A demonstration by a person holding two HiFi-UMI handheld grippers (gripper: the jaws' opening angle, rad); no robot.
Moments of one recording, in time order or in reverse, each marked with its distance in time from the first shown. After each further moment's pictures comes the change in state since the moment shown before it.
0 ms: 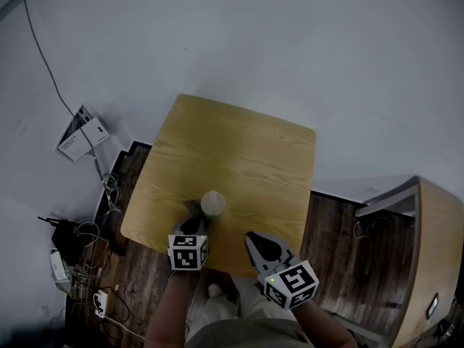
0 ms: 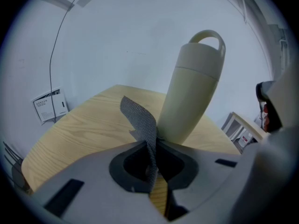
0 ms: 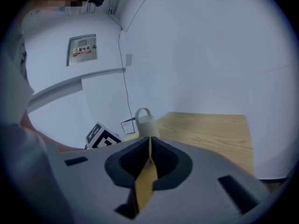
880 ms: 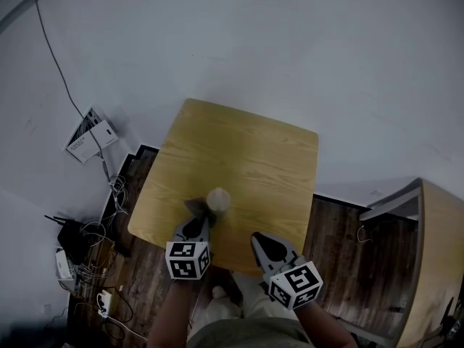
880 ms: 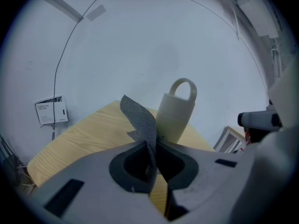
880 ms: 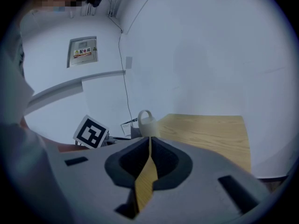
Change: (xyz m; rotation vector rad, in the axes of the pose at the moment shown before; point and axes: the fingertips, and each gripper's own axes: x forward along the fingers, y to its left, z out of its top) left arm -0.048 -0.015 0.036 -0.042 -0.185 -0.038; right arm -0.015 0.004 0.002 0.005 -0.026 -0.012
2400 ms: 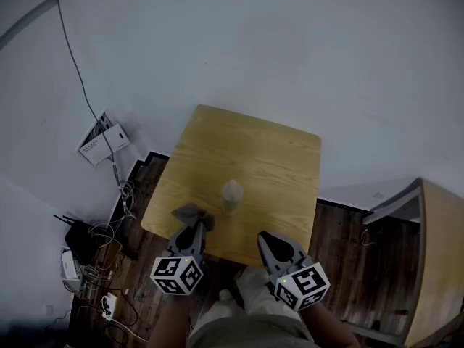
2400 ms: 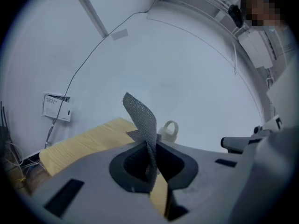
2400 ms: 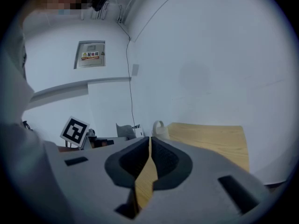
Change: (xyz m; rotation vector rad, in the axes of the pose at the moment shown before) left arm -0.097 0.014 0.034 -0.170 -0.301 -0.069; right arm -0.026 0.046 0.021 -0.054 -0.095 -0.008
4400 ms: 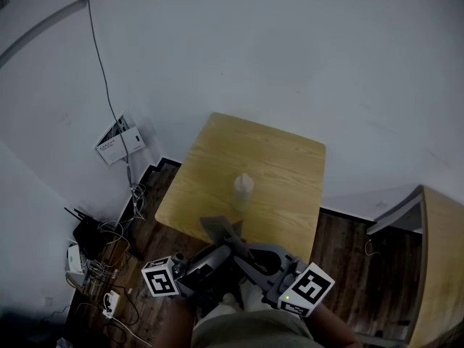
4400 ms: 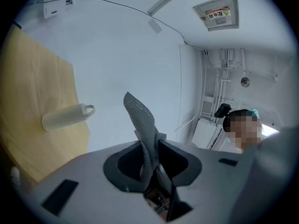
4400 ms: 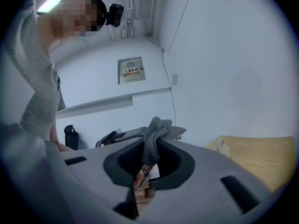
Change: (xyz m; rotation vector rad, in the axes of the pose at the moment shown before) left arm -0.118 -0.139 0.063 -0.675 -0.048 -0.894; right arm -0.042 0.140 0.047 -0.103 -0.127 0.497
